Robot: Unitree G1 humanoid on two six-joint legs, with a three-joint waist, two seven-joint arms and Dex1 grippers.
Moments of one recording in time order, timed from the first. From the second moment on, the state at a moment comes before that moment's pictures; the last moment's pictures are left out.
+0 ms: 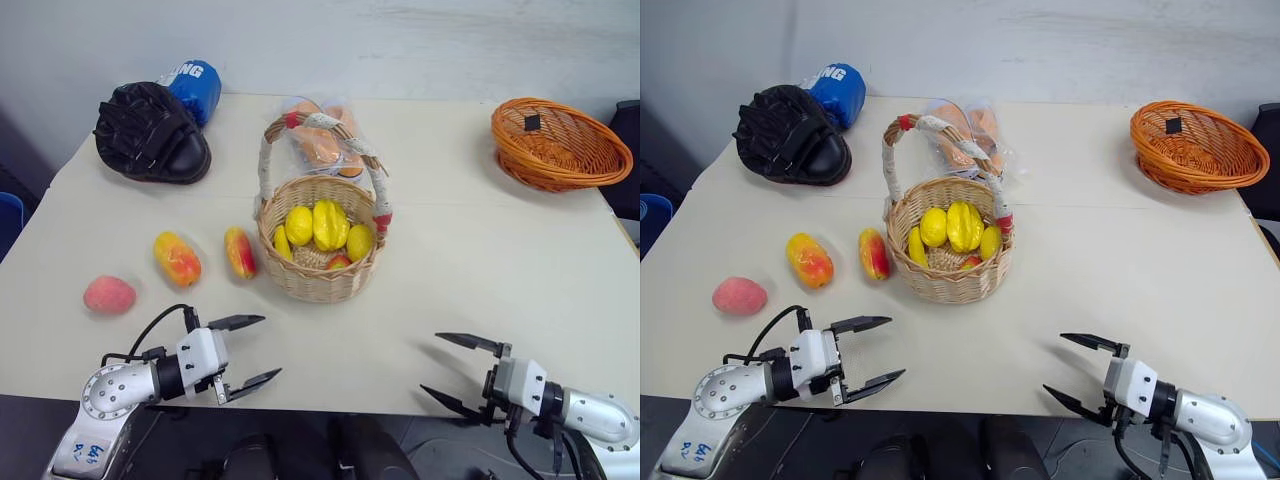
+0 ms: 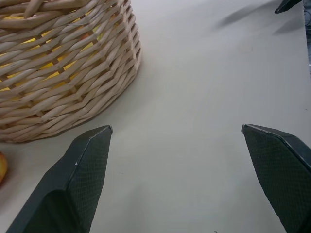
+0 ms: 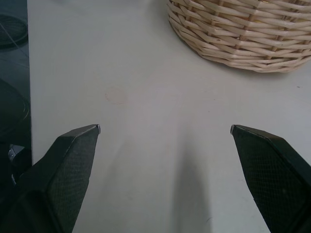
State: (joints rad) left arm 0.21 0.63 0.06 -0.34 -0.27 -0.09 -0.88; right arm 0.30 -0.66 -0.13 -0.10 0.32 -0.43 1.08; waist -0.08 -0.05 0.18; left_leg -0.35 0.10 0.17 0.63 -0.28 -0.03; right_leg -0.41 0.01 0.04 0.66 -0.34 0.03
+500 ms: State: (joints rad) left arm 0.32 0.56 0.24 -0.43 -0.51 0.14 -0.76; right arm 0.19 -0.58 -0.09 -0.20 0.53 -0.31 1.06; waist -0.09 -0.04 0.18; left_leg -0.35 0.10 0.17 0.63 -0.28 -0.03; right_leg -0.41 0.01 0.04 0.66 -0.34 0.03
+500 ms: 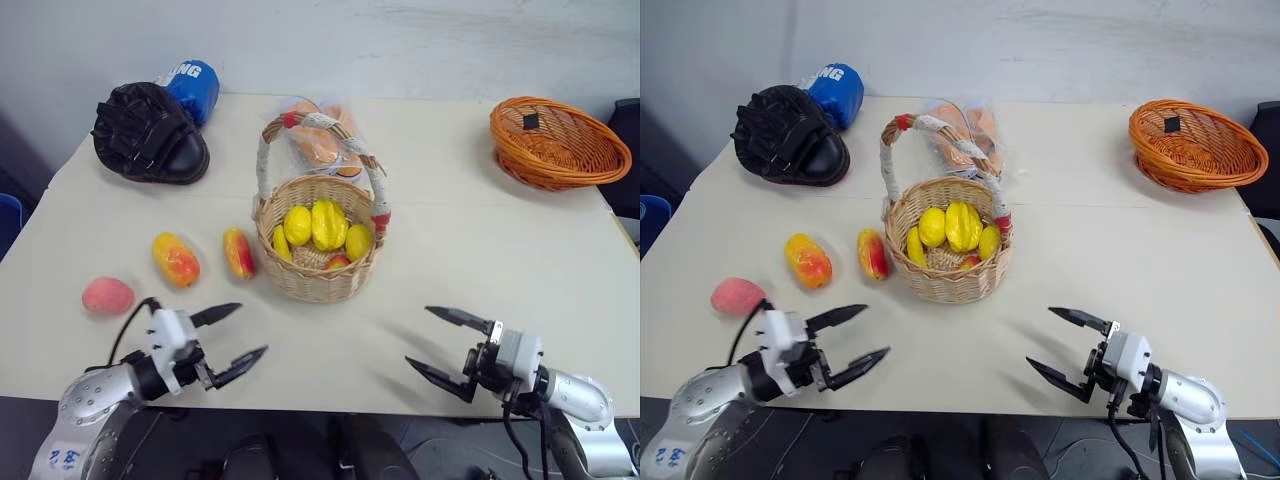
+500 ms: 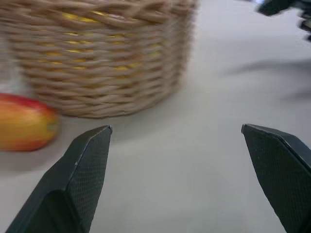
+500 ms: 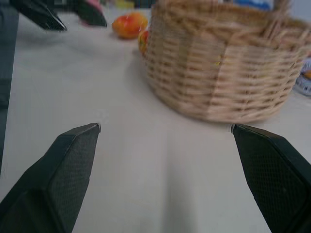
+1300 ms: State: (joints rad) left arm 0.48 0.56 0.80 -0.37 -0.85 0.37 -0.38; right arm -0.02 -0.52 0.08 -0.38 0.51 -0.26 1.08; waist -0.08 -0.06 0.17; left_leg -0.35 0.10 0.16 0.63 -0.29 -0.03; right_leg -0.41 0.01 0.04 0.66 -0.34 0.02
